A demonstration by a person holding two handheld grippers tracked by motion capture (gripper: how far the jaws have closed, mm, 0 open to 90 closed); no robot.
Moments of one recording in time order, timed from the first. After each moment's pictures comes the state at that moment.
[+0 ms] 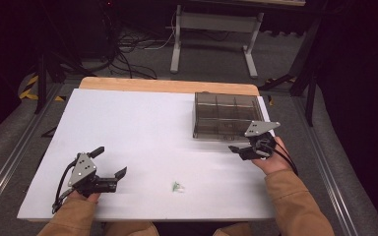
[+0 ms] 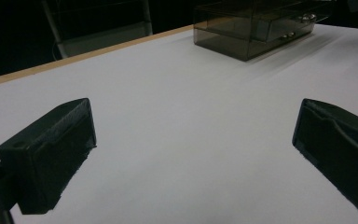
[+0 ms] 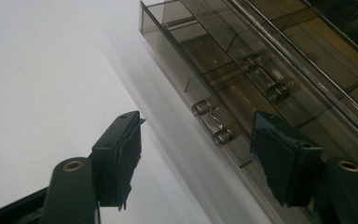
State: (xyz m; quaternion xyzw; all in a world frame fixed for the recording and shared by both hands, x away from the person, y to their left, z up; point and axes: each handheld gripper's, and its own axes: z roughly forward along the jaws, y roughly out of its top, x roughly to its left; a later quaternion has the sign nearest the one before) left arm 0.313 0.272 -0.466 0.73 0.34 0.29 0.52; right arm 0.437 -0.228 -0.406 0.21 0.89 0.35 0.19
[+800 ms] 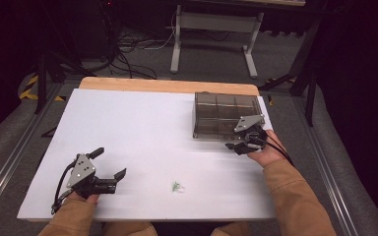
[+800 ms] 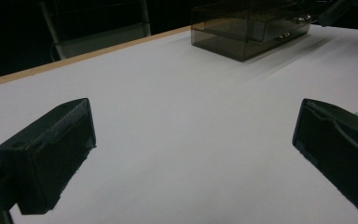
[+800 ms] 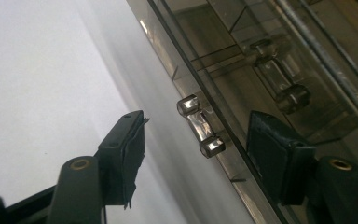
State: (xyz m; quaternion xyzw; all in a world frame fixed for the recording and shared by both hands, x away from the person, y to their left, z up) left arm 0.309 0.273 -0.466 0.73 0.34 0.29 0.52; right arm 0.467 -0.211 -0.417 0.19 0.92 0.29 0.17
